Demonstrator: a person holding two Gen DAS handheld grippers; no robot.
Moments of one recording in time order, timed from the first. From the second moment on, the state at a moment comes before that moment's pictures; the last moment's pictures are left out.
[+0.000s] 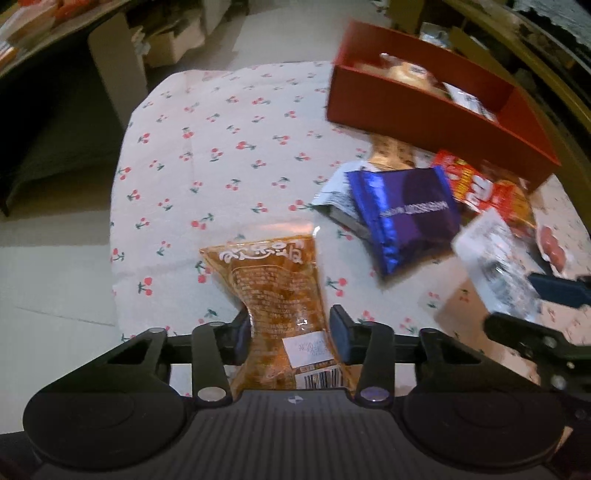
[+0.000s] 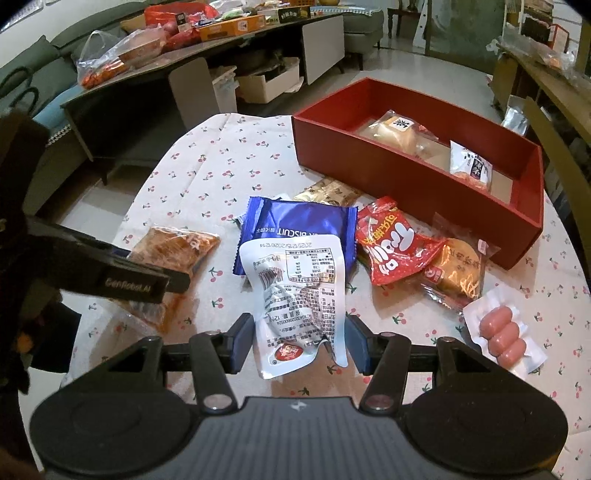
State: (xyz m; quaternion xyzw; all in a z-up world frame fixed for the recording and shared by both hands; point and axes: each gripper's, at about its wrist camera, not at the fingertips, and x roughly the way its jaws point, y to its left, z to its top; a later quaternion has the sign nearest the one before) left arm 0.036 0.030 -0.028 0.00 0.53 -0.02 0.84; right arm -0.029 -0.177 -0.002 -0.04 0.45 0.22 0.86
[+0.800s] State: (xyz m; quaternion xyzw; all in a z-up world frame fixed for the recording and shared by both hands) left arm 0.038 0.030 -0.053 0.03 0.57 -0.01 0.82; right arm -0.031 -0.181 -0.001 -0.04 0.46 0.23 0.86
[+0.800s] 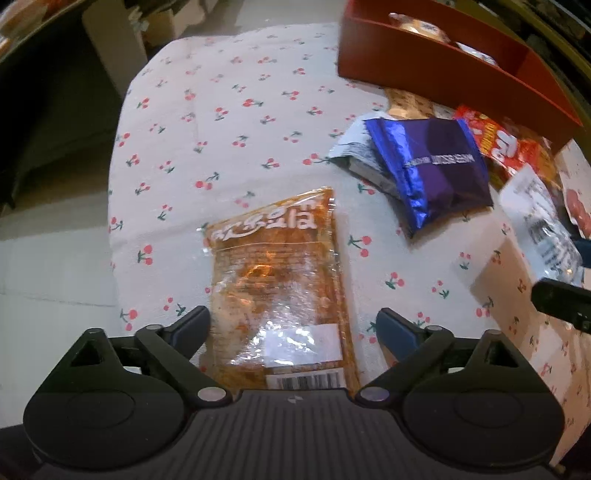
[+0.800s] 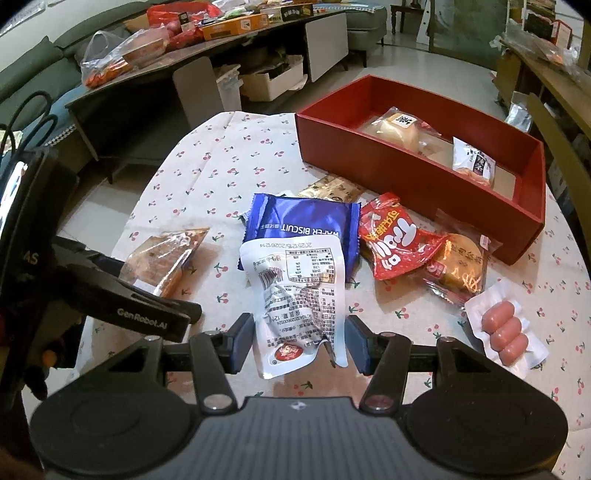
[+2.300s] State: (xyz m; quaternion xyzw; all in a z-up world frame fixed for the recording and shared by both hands) left arm 0.027 0.011 0.009 0.02 0.48 -0.06 0.87; right arm -0.034 -0.193 0.023 -0.01 0.40 0.19 0.90
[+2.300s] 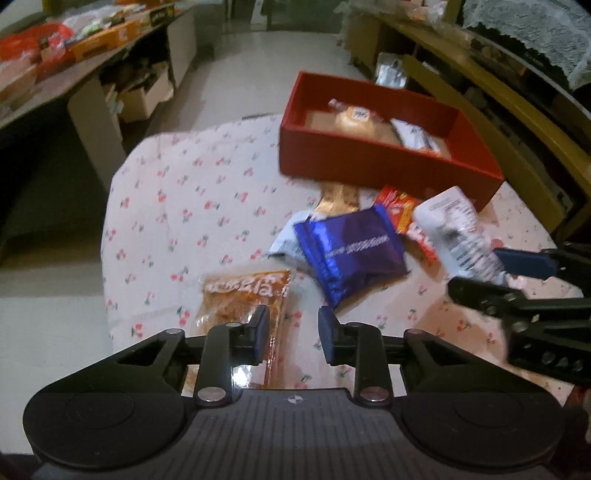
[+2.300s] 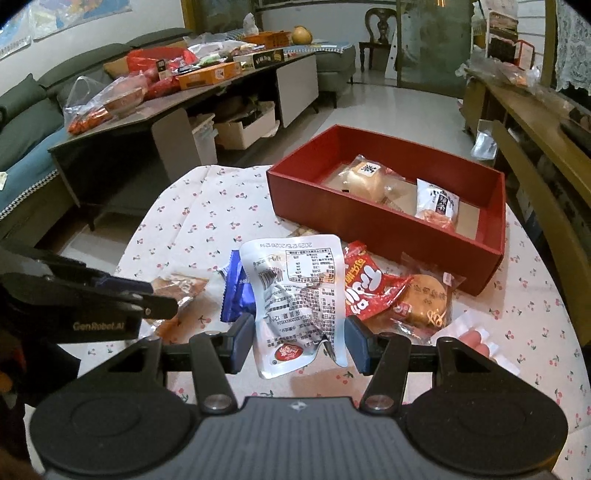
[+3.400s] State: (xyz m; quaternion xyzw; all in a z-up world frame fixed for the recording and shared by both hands) left arm 0.033 0.036 -0.022 0.01 0.53 -0.05 0.85; right arm -0.033 -0.191 0.015 -0.02 0.41 0.20 0.89
